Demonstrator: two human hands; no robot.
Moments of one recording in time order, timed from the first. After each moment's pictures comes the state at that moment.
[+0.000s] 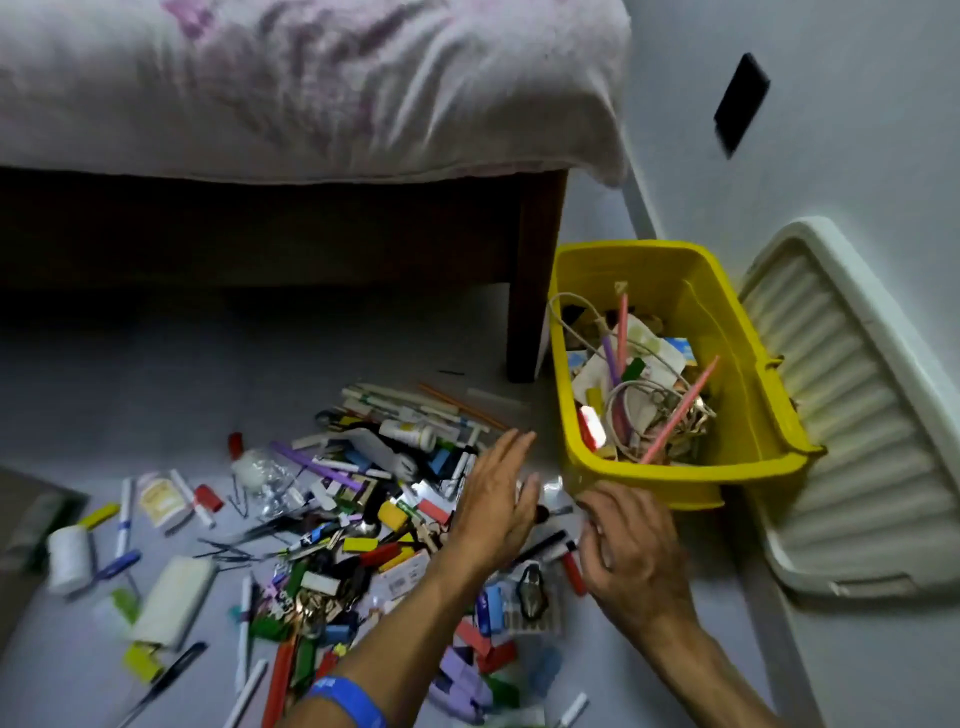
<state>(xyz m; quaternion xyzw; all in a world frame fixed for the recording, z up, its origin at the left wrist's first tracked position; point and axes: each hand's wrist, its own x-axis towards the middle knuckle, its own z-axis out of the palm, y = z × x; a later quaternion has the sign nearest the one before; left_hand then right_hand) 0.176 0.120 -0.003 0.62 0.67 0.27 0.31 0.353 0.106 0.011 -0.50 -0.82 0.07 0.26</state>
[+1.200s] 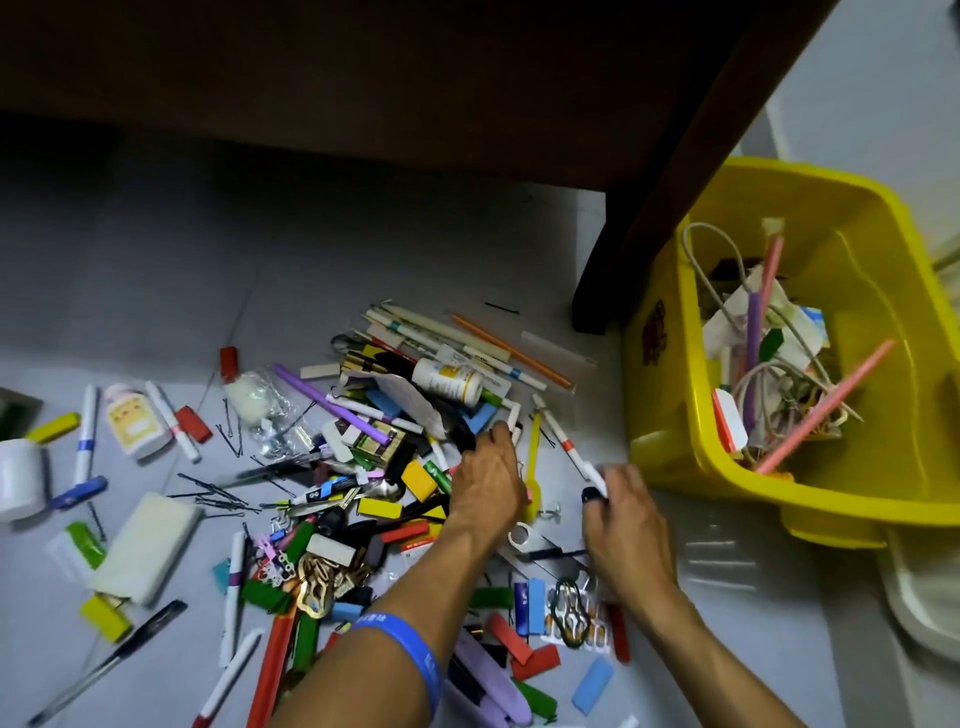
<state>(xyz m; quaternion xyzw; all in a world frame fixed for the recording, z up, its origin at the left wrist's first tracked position) 0.114 0.143 -0.105 0.53 0.79 0.07 0.30 0.275 0.143 -0.096 -0.63 -0.74 0.22 0.08</state>
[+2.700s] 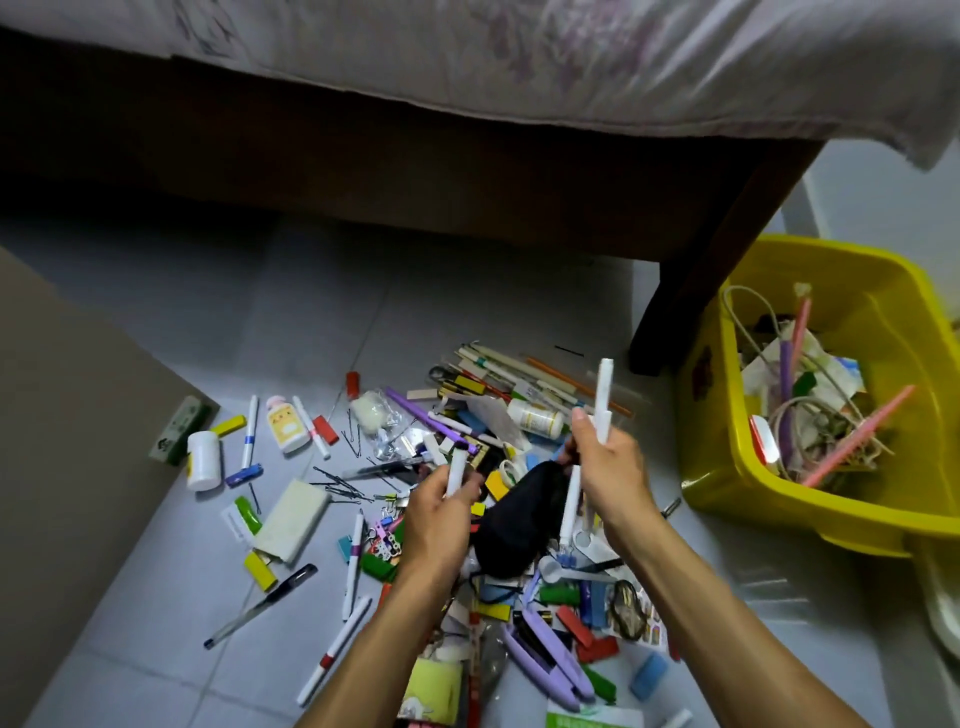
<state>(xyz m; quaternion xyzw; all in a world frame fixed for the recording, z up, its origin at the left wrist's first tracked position) 0.030 0.018 0.012 0.15 0.76 0.46 0.43 0.162 0.133 0.017 -0.62 -0.51 0.54 0.28</state>
